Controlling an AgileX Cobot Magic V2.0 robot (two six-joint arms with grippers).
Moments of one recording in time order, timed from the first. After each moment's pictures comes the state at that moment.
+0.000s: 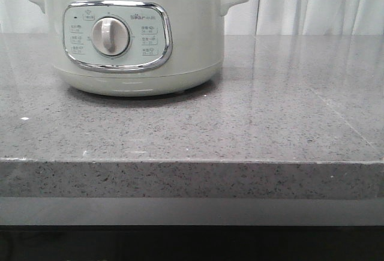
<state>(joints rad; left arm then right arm) -0.23 0.67 -0.84 -0.11 0.43 -0.03 0.60 0.75 -0.73 0.11 0.34 -0.02</state>
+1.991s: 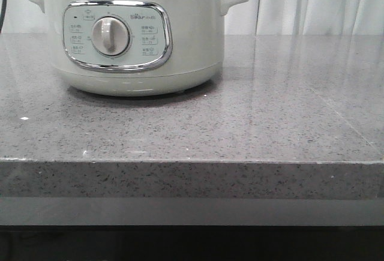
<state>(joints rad) -0.48 1.65 -1.43 -0.05 0.17 -0.03 0.60 0.75 -0.73 0.11 0.34 -0.02</state>
